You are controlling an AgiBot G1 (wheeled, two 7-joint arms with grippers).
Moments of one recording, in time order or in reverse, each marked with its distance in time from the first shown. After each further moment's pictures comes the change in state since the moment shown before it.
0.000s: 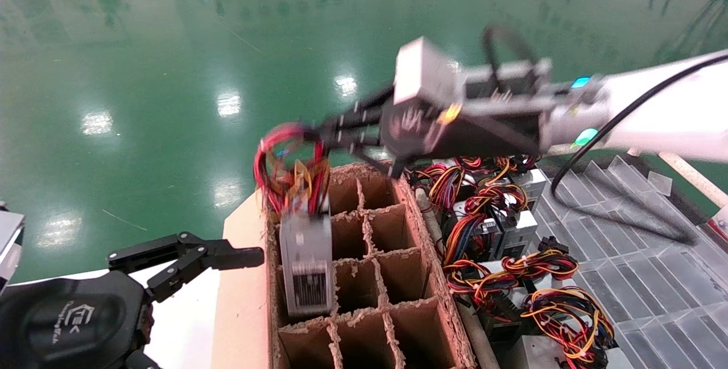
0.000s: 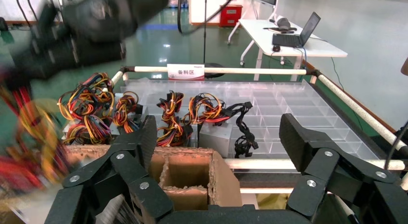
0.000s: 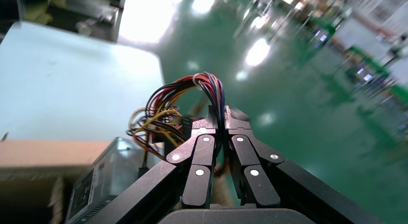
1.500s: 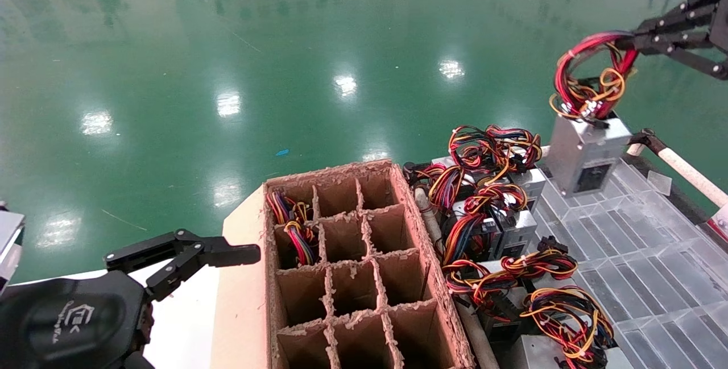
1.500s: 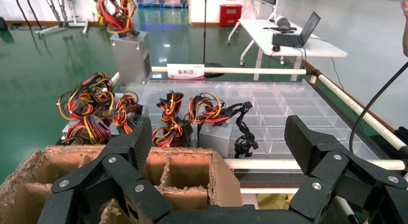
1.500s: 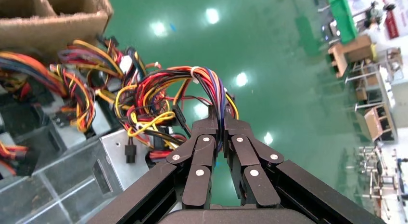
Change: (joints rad) left arm 0.000 0.000 0.000 0.000 0.000 0.000 0.000; right arm 0.461 0.339 -0.223 -0.144 -0.372 0.105 -0.044
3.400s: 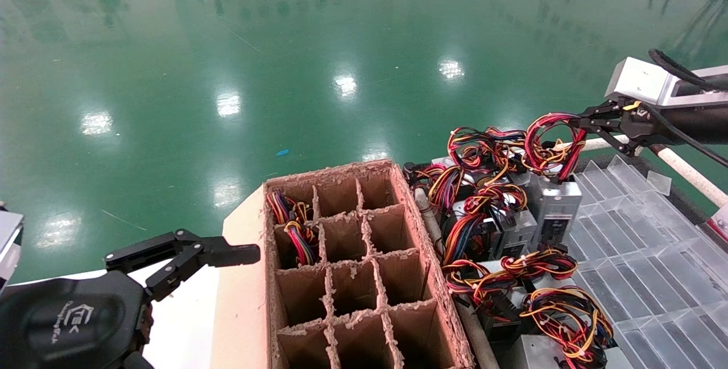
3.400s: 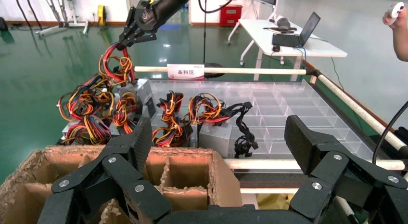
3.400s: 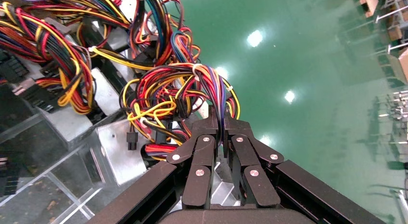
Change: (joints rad) left arm 0.000 0.000 0.001 0.000 0.000 0.000 0.000; right arm -0.288 -0.093 0.023 -0.070 0.033 0.319 0.027
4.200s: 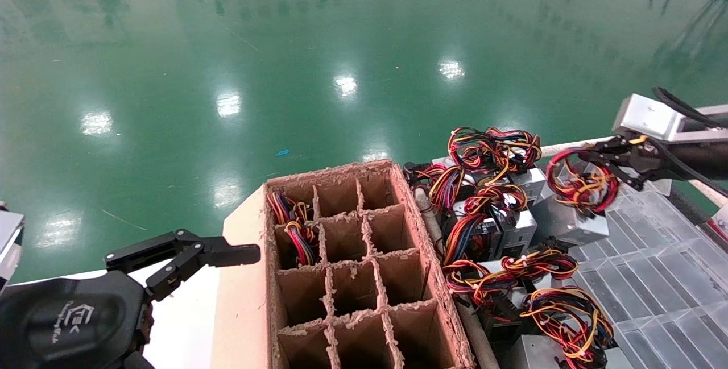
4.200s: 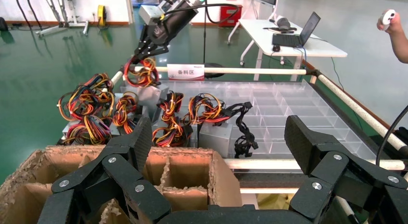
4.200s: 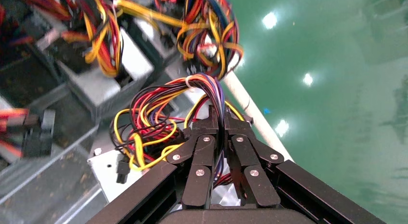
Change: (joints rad) left arm 0.000 0.000 0.000 0.000 0.000 0.000 0.000; right arm -0.051 0.037 -0.008 -0.010 -0.012 -0.001 0.028
